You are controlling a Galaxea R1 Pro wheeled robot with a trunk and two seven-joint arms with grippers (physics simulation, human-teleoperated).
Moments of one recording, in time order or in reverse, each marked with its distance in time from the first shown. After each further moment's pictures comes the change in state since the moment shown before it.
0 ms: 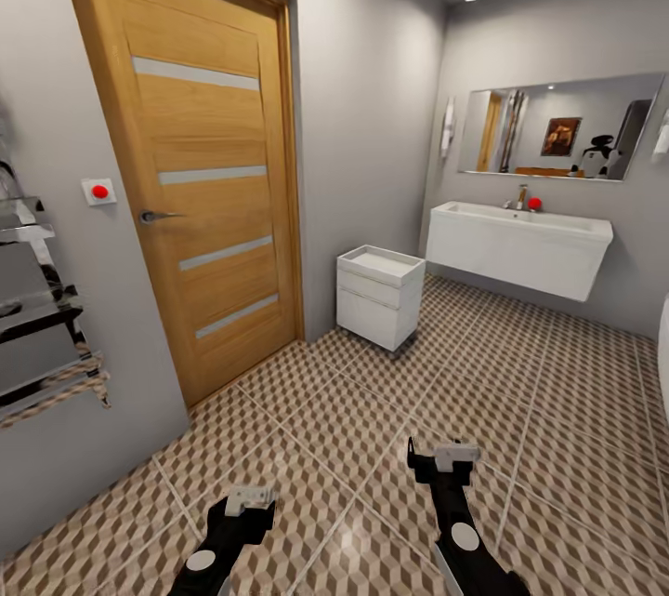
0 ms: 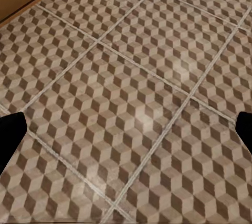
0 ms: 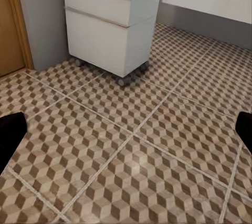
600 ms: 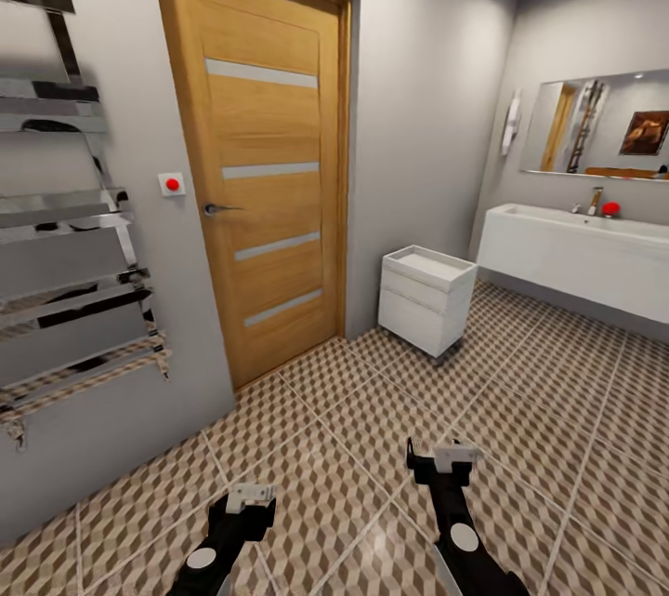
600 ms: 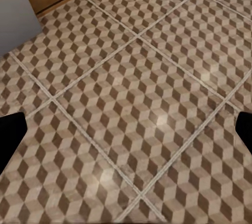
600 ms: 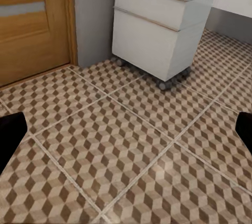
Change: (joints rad) left arm 0.000 -0.001 -0.002 -0.012 0.000 0.000 -0.001; right arm 0.000 0.001 0.002 0.004 0.003 0.002 0.000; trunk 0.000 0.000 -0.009
